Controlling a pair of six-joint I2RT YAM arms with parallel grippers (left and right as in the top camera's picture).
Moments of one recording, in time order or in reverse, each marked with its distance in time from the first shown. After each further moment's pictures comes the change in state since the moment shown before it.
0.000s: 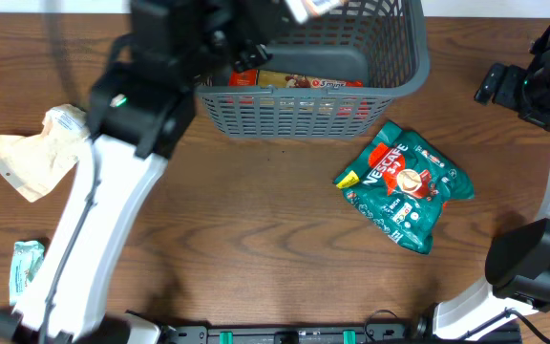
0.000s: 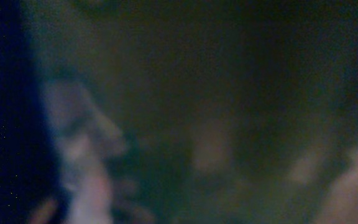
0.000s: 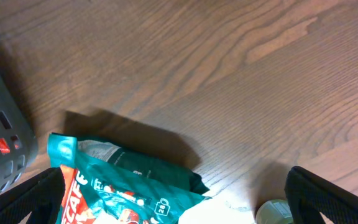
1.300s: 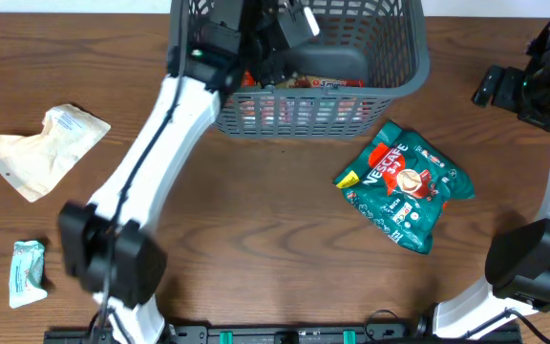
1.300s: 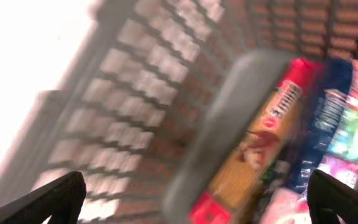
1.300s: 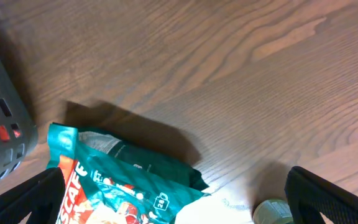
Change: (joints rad) left arm 0.008 0.272 0.000 -0.045 -0.134 -0.019; right arm 0.000 0.000 0.000 -0.011 -0.019 -0.042
